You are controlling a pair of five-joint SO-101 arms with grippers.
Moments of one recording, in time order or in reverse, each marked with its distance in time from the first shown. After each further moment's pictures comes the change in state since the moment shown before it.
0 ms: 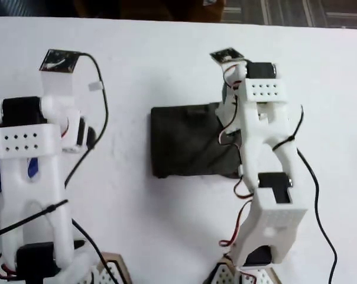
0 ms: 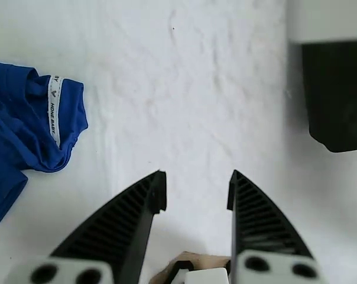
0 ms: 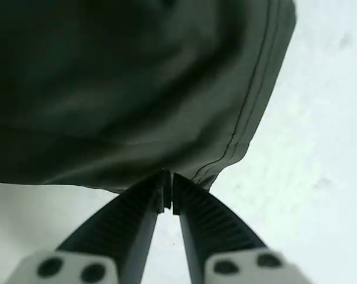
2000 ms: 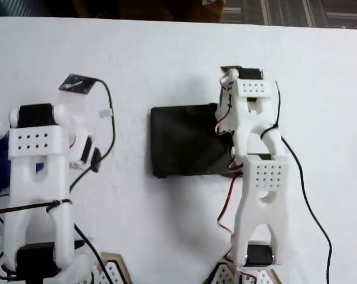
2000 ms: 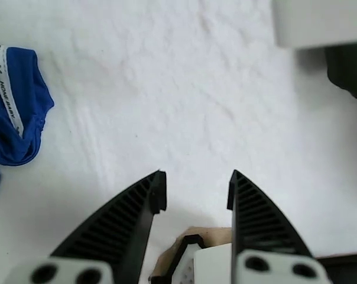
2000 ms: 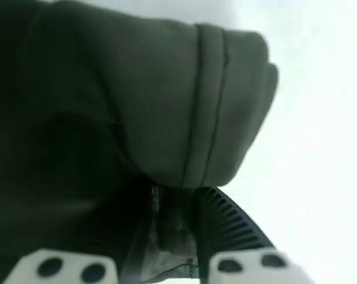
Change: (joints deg) left arm 0.2 -0.2 14.2 -3.4 -6.9; right arm 1.8 32.4 -23.6 1.9 -13.2
